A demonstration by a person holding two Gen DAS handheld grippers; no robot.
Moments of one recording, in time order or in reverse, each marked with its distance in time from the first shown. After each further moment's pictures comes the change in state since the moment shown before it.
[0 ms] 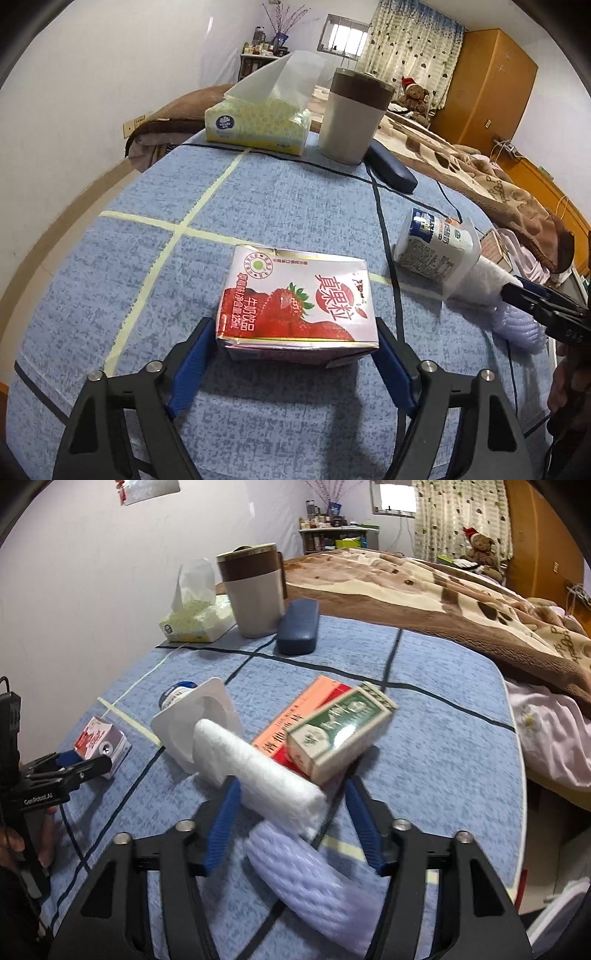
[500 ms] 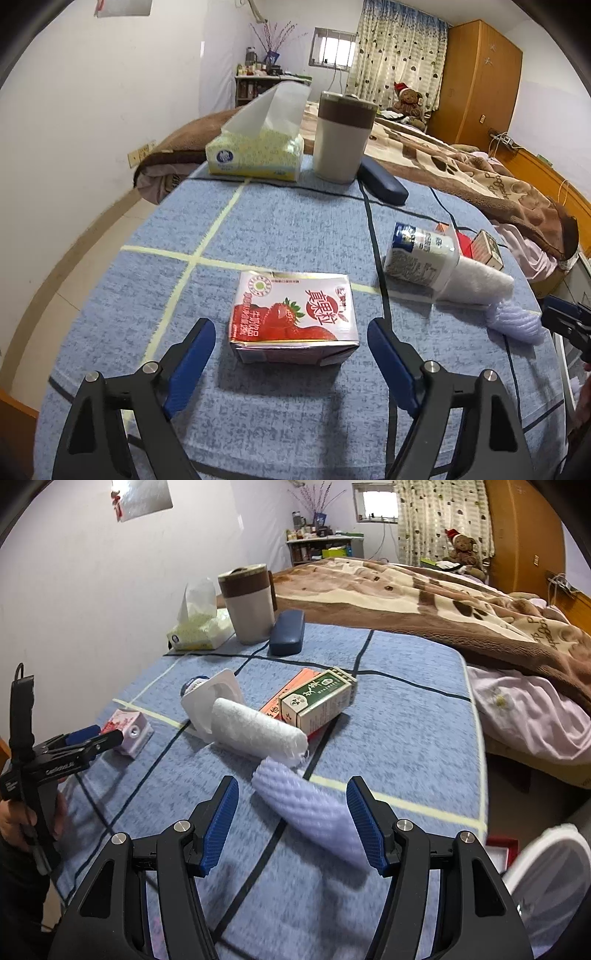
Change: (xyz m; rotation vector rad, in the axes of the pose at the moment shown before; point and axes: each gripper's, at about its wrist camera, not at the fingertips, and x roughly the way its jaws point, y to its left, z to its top) left arm -0.026 -0.014 0.001 0.080 -0.065 0.045; right arm -0.042 -0.010 -0.022 0.062 -0.041 -0.031
